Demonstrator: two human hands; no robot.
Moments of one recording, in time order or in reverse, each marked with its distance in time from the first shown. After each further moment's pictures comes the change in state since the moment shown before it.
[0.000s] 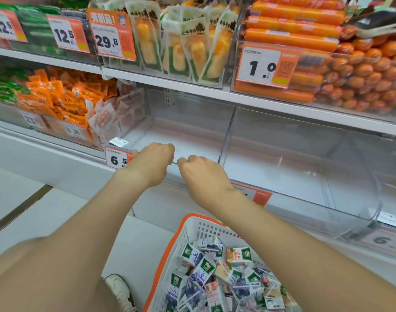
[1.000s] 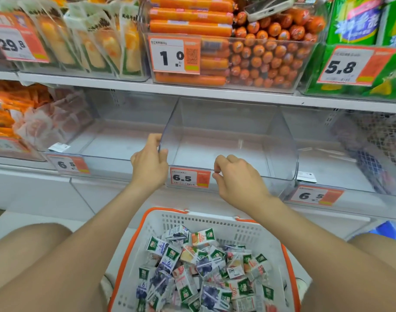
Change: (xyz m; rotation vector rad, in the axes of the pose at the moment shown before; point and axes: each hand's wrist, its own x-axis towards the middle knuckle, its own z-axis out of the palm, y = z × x) left_hand -0.001 0.138 0.052 -0.628 0.381 -0.002; right_hand -0.150 0.146 0.018 0.182 0.102 0.390
